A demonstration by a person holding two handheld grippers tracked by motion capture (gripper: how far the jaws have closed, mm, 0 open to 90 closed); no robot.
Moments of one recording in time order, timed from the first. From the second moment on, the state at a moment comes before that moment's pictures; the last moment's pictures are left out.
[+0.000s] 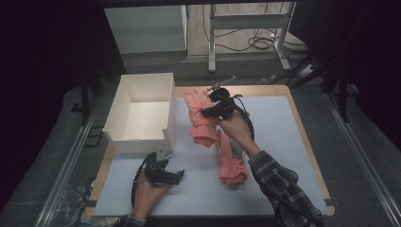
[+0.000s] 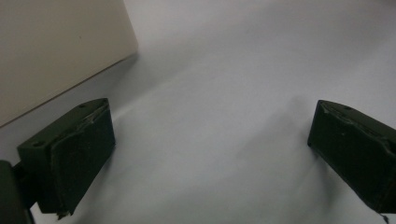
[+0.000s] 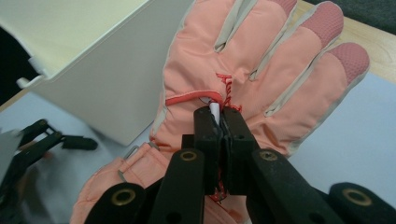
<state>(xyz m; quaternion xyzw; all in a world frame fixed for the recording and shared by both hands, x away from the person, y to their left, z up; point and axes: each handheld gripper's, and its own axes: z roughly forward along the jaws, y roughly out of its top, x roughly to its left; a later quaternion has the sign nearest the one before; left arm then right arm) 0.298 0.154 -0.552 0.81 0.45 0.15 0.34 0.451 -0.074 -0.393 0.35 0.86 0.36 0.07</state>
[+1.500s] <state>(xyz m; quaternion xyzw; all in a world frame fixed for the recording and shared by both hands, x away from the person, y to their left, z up) 0.297 0.154 -0.552 0.81 0.45 0.16 0.34 0.358 -0.170 -0.467 0.44 0.83 0.32 0.12</state>
